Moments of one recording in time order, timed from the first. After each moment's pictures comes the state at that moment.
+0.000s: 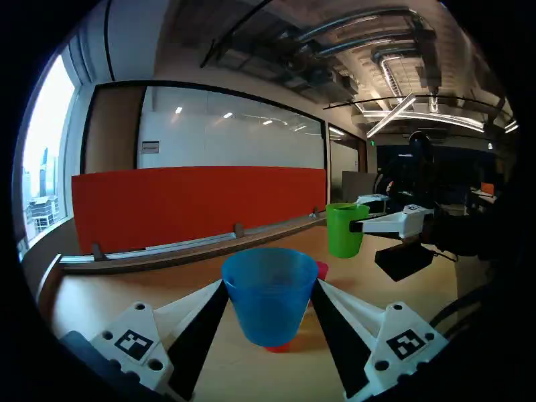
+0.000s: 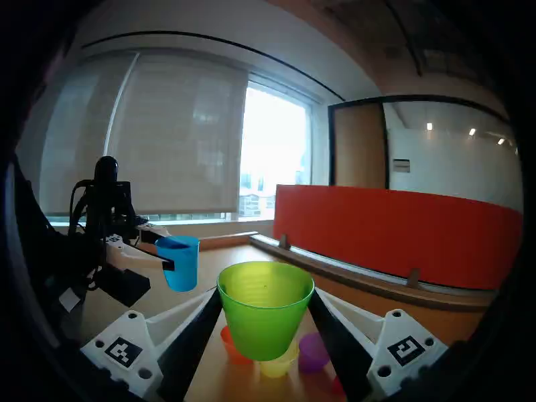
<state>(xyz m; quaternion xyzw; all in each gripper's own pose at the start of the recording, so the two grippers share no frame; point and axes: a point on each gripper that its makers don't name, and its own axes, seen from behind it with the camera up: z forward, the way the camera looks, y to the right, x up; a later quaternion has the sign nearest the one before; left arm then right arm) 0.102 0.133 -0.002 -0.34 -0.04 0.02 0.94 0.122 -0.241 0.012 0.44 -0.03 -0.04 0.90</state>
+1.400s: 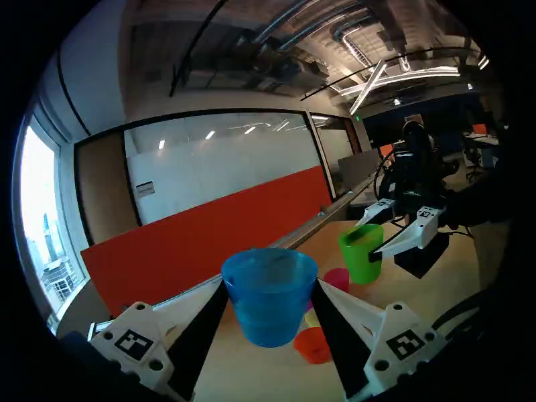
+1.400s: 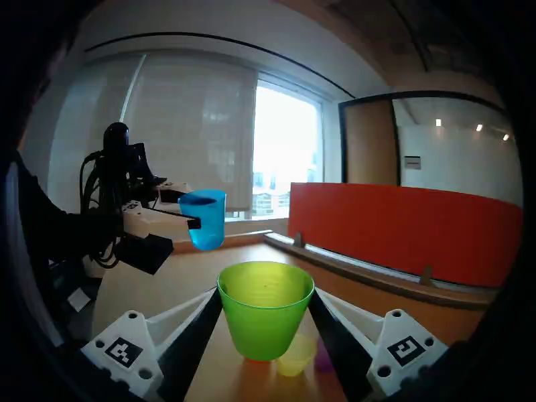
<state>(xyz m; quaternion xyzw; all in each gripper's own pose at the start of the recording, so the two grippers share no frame) 0.176 0.129 0.012 -0.33 0.02 0.15 0.93 0.115 -0.255 -0.007 0.47 -0.03 -0.04 0.88</state>
